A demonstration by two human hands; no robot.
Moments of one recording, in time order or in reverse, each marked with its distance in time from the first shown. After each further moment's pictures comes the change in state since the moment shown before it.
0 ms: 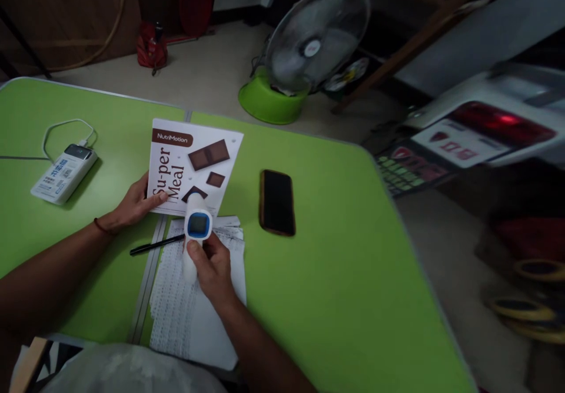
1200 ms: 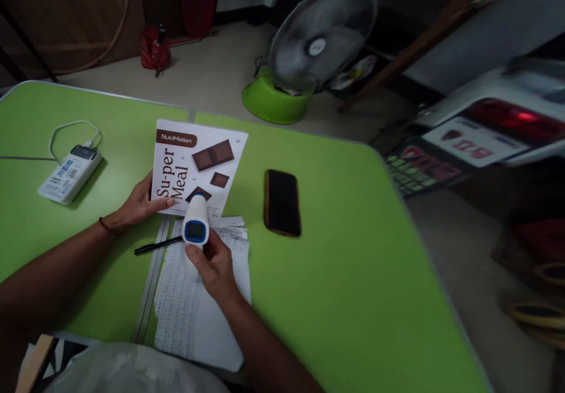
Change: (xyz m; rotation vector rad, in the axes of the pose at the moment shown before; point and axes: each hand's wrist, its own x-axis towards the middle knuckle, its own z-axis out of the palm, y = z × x) left_hand 0.000 -0.003 -0.001 -0.029 -0.006 -0.021; right_hand 0.002 0.001 -0.001 0.011 -0.044 -0.029
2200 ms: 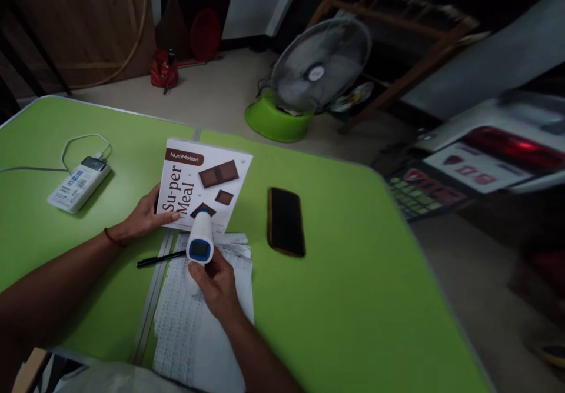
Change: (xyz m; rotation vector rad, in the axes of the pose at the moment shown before) left_hand -0.003 -0.001 0.000 -0.060 -0.009 -0.021; right_hand 0.001 0.008 -0.006 -0.036 -0.071 0.028
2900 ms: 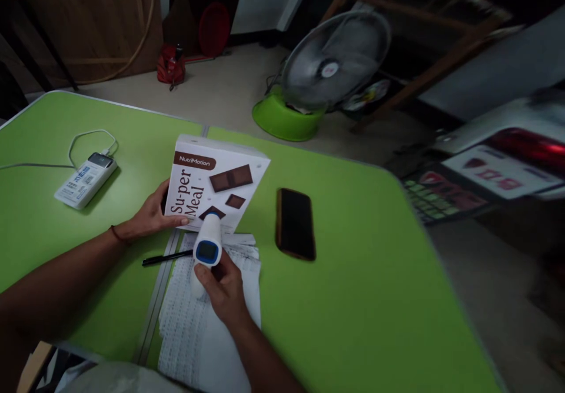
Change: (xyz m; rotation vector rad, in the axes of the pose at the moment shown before) left_hand -0.002 -0.002 0.001 0.102 0.037 0.055; right_hand -0.005 -0.003 0.002 -0.046 0.029 0.037
